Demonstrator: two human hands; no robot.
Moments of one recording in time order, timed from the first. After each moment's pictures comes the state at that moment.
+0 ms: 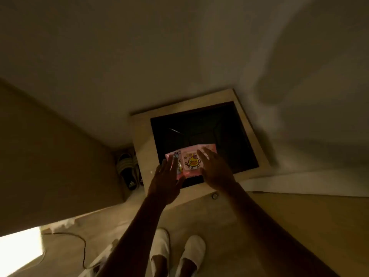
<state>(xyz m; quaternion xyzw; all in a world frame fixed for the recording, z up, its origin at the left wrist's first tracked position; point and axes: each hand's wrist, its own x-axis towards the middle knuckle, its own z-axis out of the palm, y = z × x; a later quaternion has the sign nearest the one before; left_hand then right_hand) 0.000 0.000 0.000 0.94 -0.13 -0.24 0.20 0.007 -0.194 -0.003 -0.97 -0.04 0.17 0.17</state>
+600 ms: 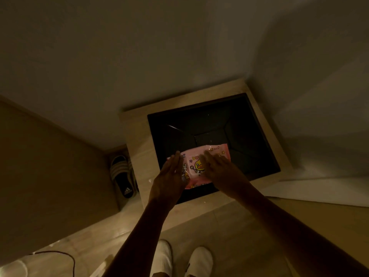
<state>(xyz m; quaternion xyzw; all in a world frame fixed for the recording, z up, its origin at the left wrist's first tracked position) 0.033 -0.011 -0.081 0.96 -0.20 -0.15 0.13 0.027 -0.225 -0.088 -0.96 -0.26 0.06 -0.05</state>
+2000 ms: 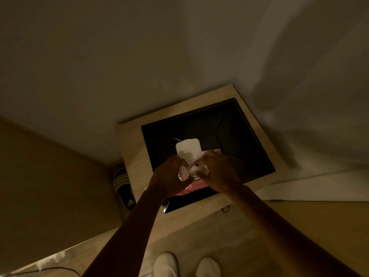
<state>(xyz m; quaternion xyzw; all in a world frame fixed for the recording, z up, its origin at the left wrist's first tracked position) 0.063 -0.013 -0.066 0.93 -0.20 -0.16 0.26 0.035 -0.205 -0.085 -0.97 -0.08 0.06 0.23</state>
